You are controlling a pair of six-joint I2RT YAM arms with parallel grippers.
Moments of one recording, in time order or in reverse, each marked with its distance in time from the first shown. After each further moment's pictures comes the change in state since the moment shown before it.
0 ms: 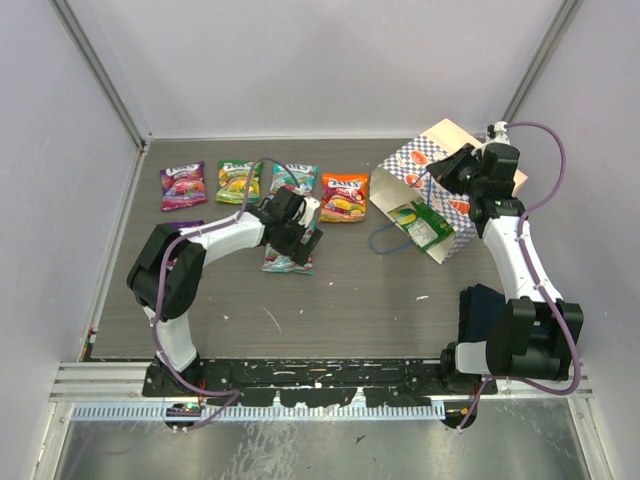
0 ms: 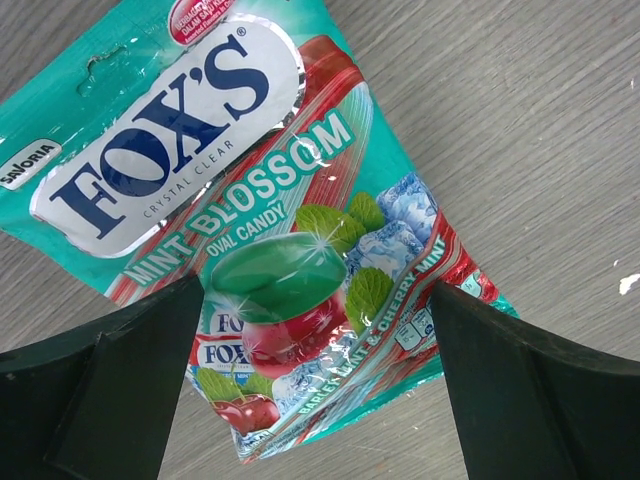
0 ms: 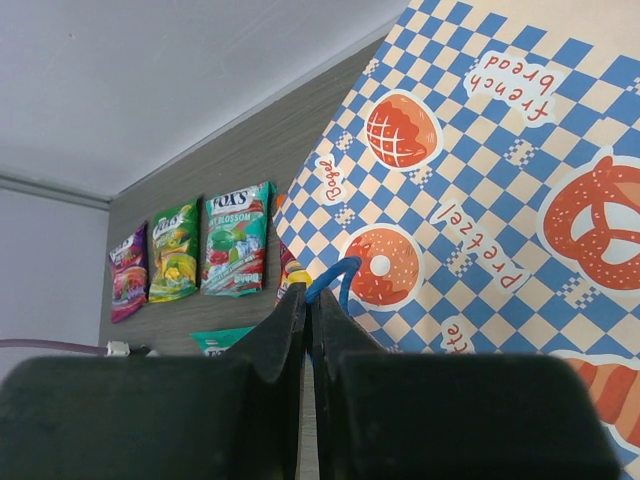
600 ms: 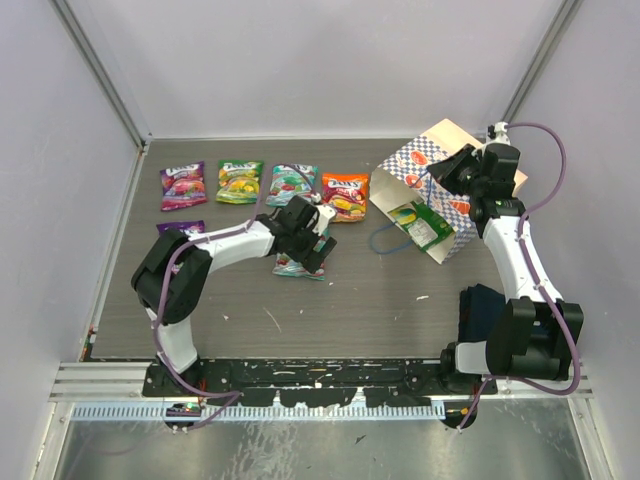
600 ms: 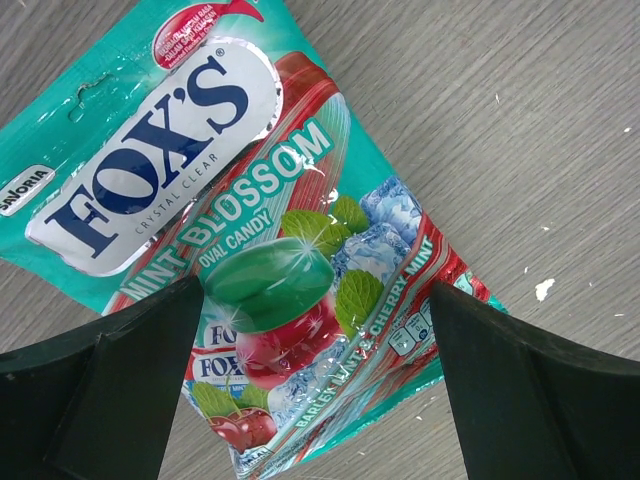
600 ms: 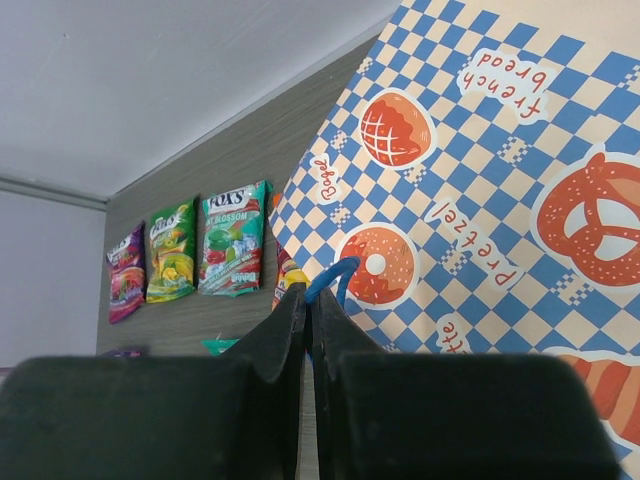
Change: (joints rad) left arm -0.099 -0.009 -0.037 0.093 -0.002 0.005; right arm -0.003 0.000 0.000 -0.011 0.003 -0.001
